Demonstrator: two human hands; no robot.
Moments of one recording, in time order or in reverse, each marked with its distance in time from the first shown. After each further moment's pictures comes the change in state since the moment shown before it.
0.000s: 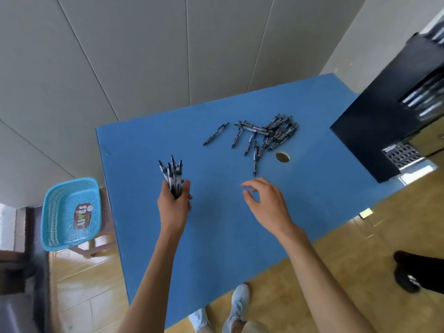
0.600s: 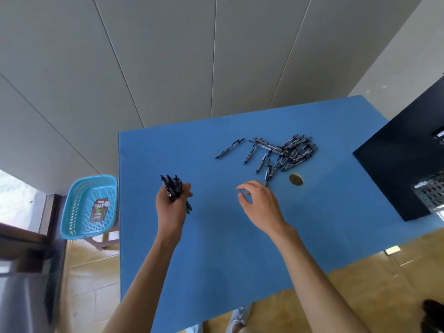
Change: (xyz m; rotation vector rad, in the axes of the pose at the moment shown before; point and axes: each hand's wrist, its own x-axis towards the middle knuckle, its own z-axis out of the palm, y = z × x) left_hand 0.011 0.023 0.004 -0.121 0.113 -0.010; right_hand 0.061 -0.004 0.001 -0.049 -0.120 -0.161
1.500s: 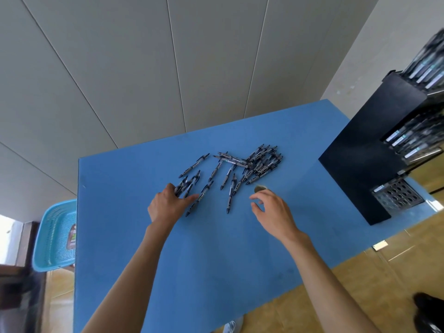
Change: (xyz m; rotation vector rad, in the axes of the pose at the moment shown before) left_hand 0.057 0.004 0.107 1.095 -0.105 0.044; right_hand 0.004 0.109 -0.083 -0.101 0.011 0.132
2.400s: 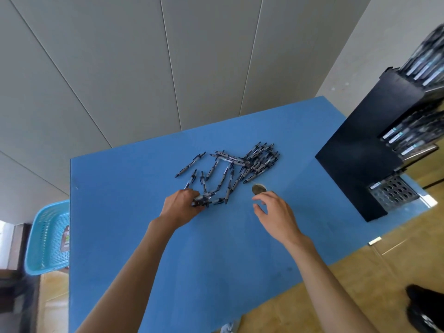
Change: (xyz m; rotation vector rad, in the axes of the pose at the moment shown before) left_hand 0.008 0.011 0.019 0.188 -0.194 0.559; right_hand -0.011 0.007 -0.002 0.036 0.014 0.060
